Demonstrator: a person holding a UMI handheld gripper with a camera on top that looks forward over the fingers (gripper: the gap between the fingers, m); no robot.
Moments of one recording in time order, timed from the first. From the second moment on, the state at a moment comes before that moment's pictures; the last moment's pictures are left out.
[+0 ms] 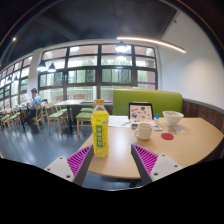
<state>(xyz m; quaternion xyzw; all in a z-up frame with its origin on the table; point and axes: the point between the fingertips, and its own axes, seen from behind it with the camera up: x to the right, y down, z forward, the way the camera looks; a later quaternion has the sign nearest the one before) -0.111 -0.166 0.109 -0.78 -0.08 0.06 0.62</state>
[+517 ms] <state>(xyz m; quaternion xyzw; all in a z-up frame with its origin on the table) -0.180 -0.004 0.092 -0.76 -0.09 -0.02 0.65</state>
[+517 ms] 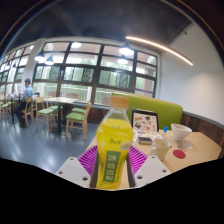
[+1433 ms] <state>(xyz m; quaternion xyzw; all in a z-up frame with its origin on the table) -0.122 0.132 0.140 -0.56 0.39 0.58 0.45</state>
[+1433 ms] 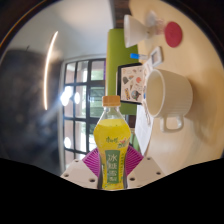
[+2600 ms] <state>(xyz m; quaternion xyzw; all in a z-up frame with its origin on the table) 0.114 0.107 0.271 -0.63 0.00 0.00 0.78</state>
